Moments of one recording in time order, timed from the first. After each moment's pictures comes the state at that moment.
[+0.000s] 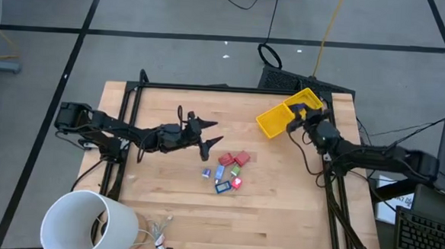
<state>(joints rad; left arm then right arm) 0.00 1.47 0.62 0.77 -0.37 -0.03 -0.50 0.82 0.02 0.70 0.68 -0.02</state>
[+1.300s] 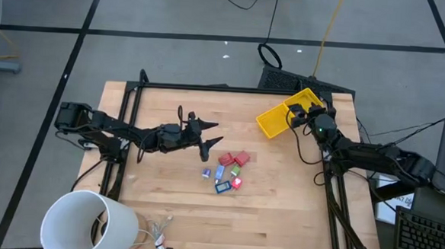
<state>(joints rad) 0.00 1.47 0.62 0.77 -0.36 -0.03 -0.72 0.92 0.02 0.65 0.60 0.02</state>
